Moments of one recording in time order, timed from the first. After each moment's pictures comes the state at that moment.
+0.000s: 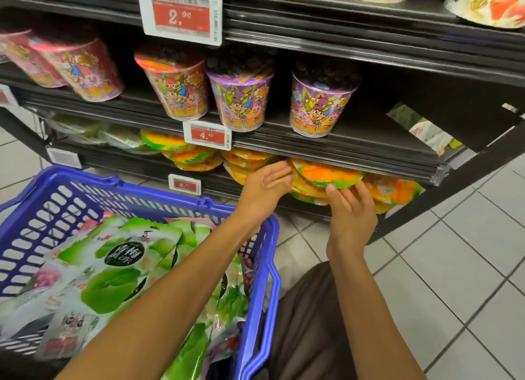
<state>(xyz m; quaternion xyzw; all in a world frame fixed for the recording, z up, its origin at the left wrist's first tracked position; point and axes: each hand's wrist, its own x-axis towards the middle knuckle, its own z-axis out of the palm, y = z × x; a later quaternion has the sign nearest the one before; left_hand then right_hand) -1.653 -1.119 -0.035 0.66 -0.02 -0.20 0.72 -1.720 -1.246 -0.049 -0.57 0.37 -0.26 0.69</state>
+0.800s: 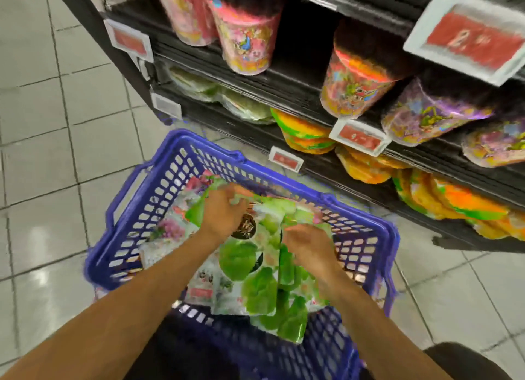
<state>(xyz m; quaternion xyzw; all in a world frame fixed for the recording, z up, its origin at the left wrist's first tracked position) -1.641 -0.848 -0.063 0.82 0.16 -0.15 0.53 -1.702 -1.025 -0.053 -0.75 0.29 0.27 0.53</state>
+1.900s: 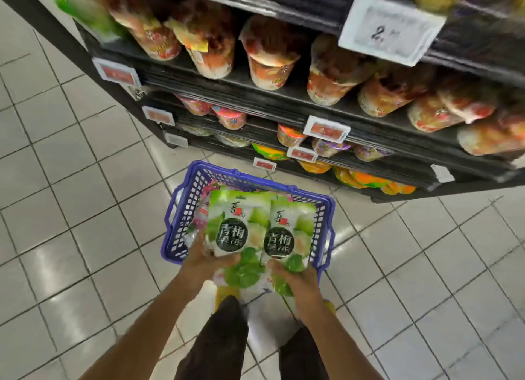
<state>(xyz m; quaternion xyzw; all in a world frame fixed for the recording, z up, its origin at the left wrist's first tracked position) -1.746 -0.775 0.166 0.58 0.23 -0.36 0.69 -1.822 -0.980 0.169 -0.51 0.47 0.16 0.70</state>
